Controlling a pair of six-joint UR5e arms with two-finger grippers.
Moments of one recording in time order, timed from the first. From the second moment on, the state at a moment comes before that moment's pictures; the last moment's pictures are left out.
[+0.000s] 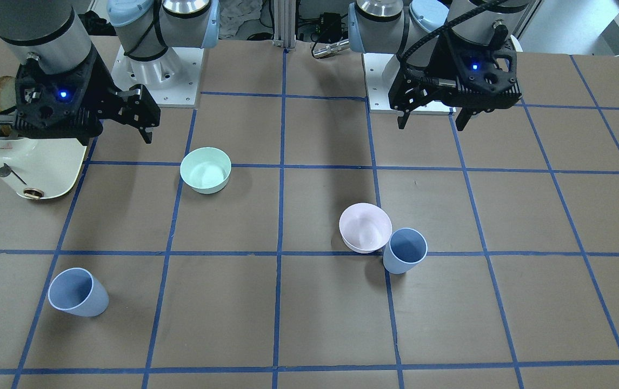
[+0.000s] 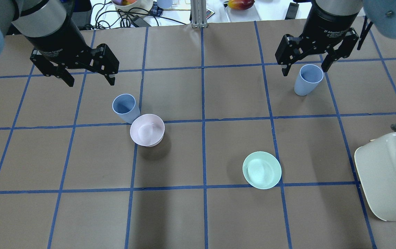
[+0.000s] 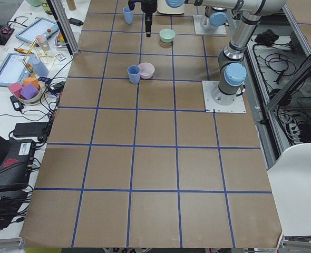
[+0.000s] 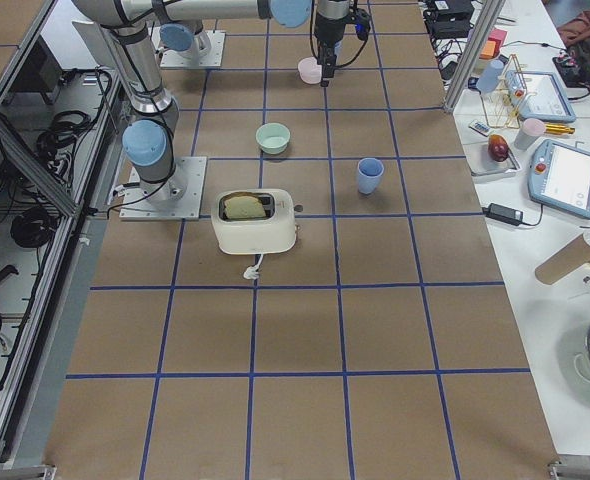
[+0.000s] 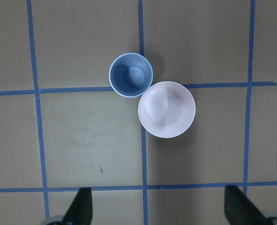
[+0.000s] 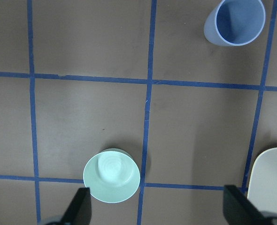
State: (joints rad) left arm -1.59 -1.55 -1.52 -1.63 1.58 -0.01; right arm 1.57 -1.52 1.48 -1.47 -1.57 -0.07
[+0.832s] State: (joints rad) left arm -1.59 -1.54 -1.52 -1.63 1.58 -0.01; right arm 1.57 -1.53 1.49 -1.46 -1.56 -0.07
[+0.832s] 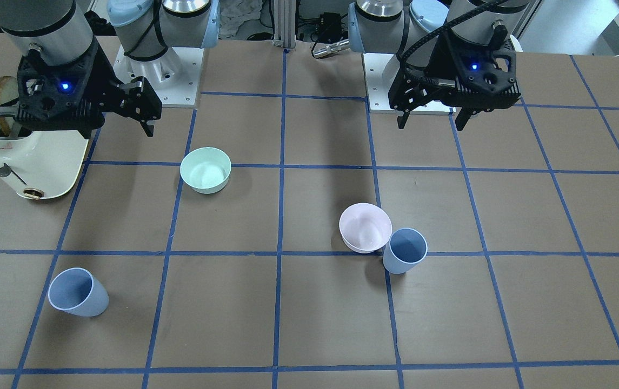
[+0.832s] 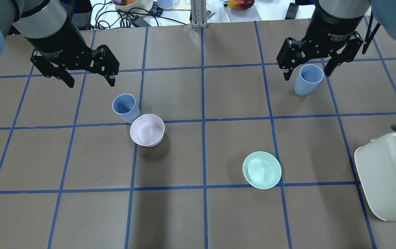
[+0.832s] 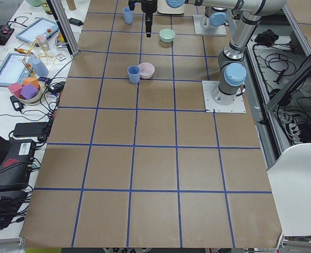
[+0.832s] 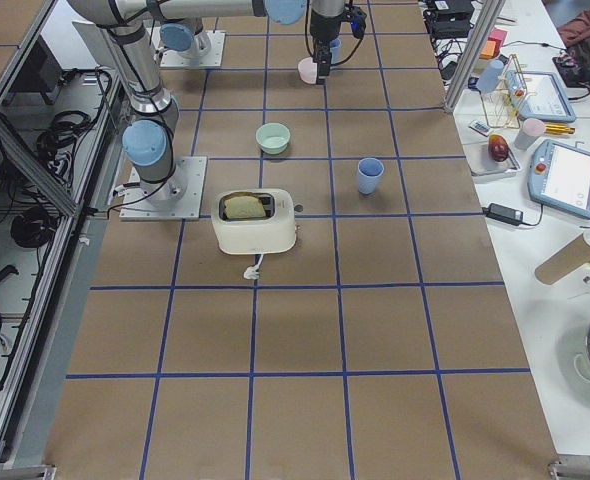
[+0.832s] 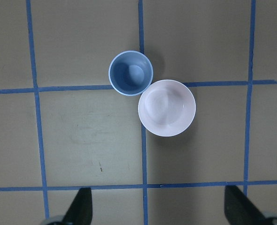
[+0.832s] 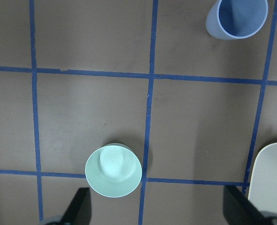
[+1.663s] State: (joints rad) left arm -1.59 -1.55 -1.52 -1.63 1.58 -0.01; right arm 1.57 -1.53 1.49 -1.46 -1.56 -0.08
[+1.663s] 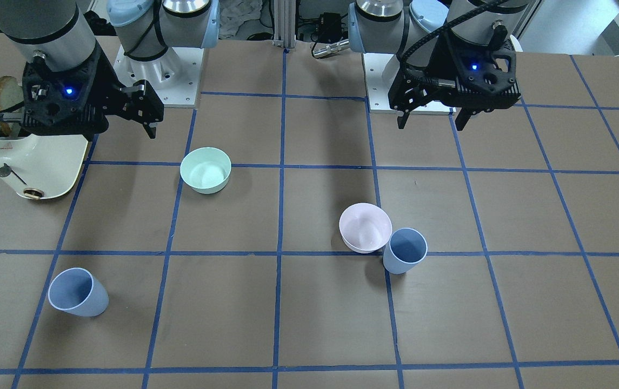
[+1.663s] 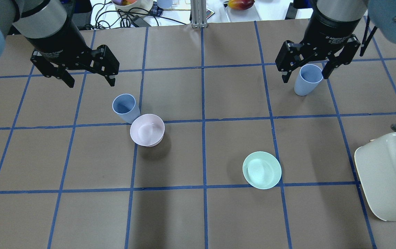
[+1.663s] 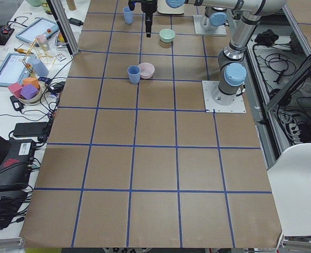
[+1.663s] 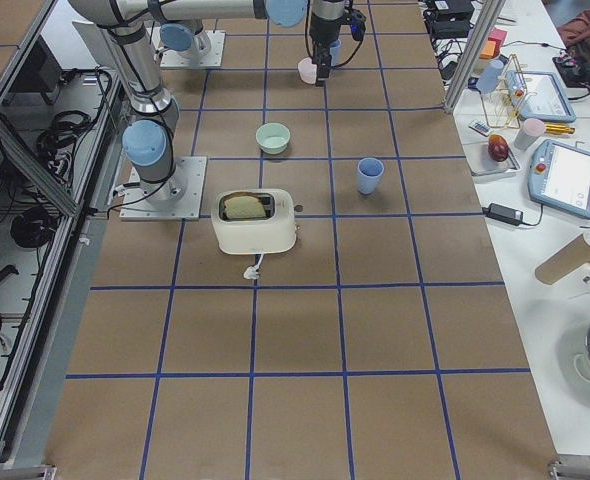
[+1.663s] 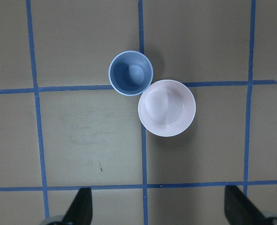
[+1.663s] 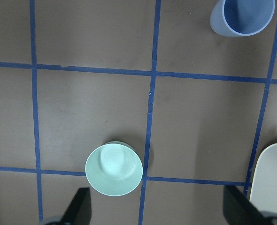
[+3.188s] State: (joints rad) left arm -1.61 -1.98 -1.55 -1.34 1.56 0.00; right arm 1.50 -1.41 1.47 -1.57 -1.57 -0.12
